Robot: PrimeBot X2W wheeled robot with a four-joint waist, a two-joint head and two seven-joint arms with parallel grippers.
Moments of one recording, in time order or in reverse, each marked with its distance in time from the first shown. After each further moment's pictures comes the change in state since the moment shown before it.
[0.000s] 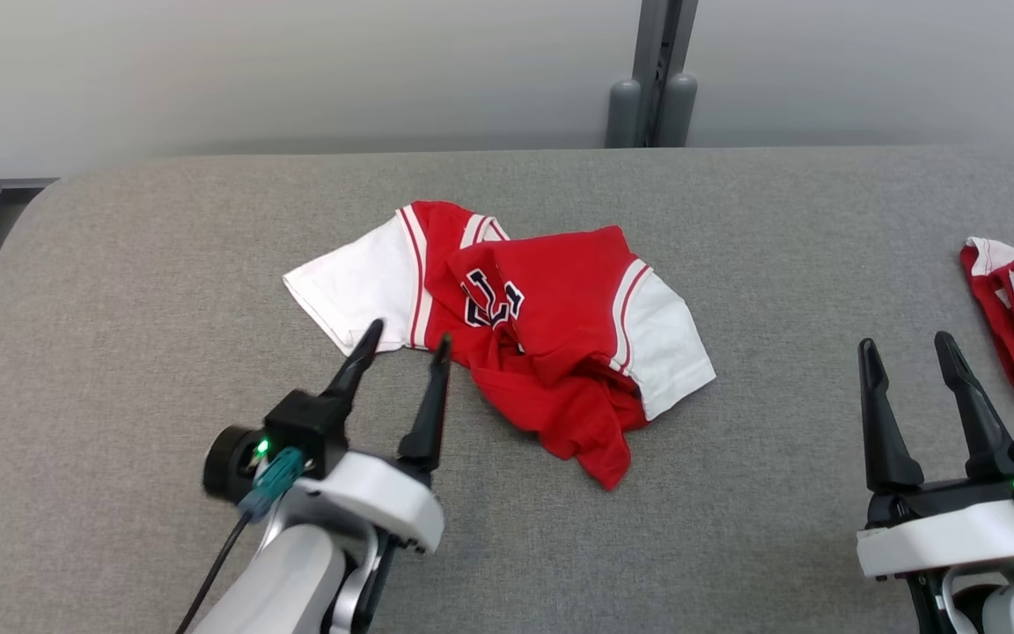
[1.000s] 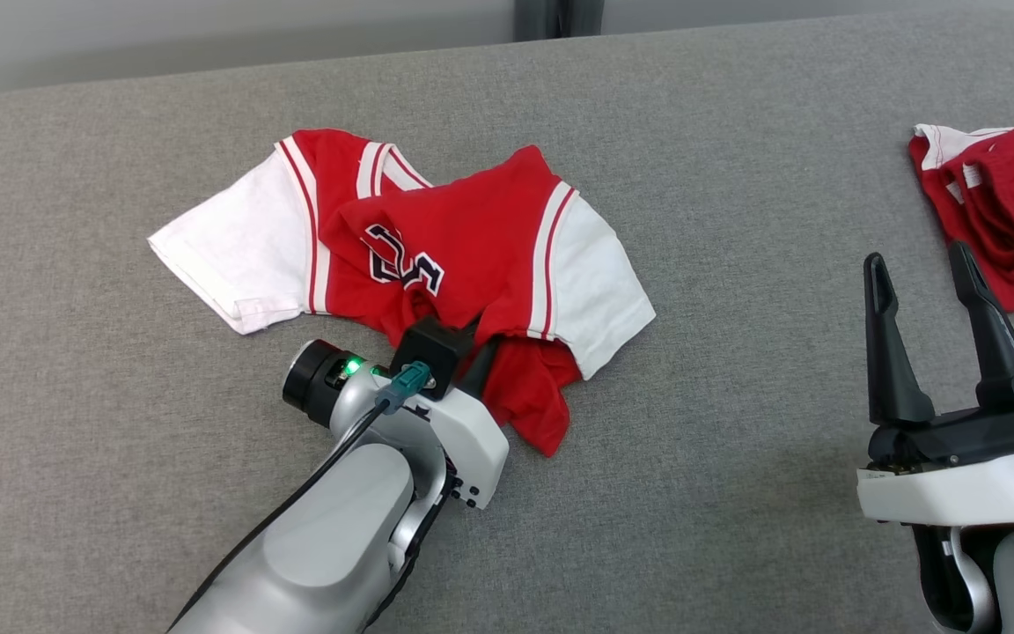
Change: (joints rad) left arm -0.285 -0.063 -0.257 0.322 -0.004 -0.062 0.096; right arm -0.079 0.000 0.031 -0.135 0.001 0.000 0.014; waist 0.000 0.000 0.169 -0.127
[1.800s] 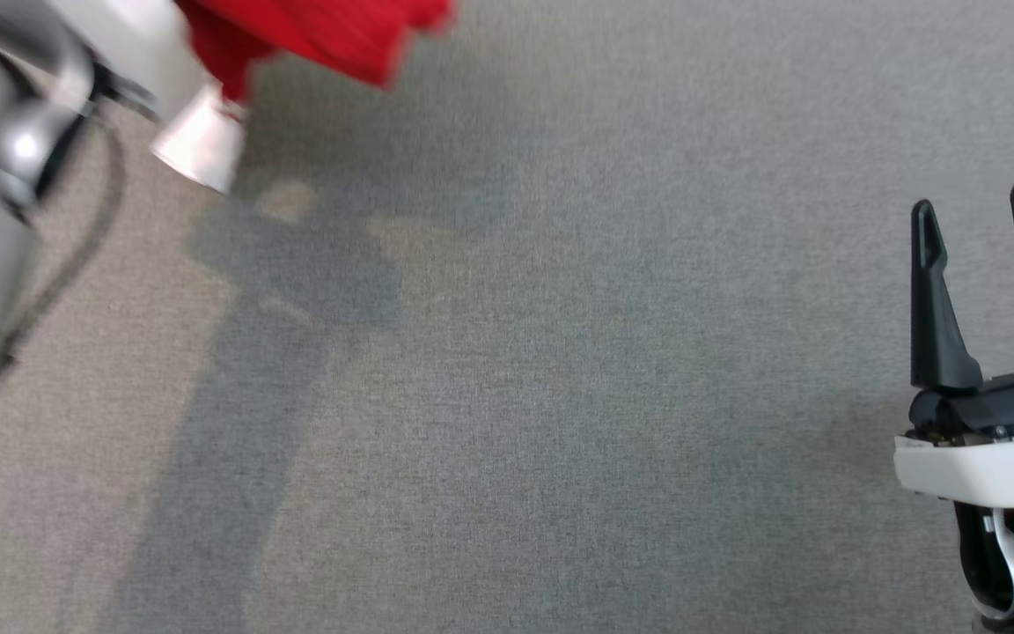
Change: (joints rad) left arm -0.511 0.413 0.235 -0.245 -0.016 -0.204 0.303; right arm -0.040 0.000 -0.043 -0.129 -0.073 0.000 0.076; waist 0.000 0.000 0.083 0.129
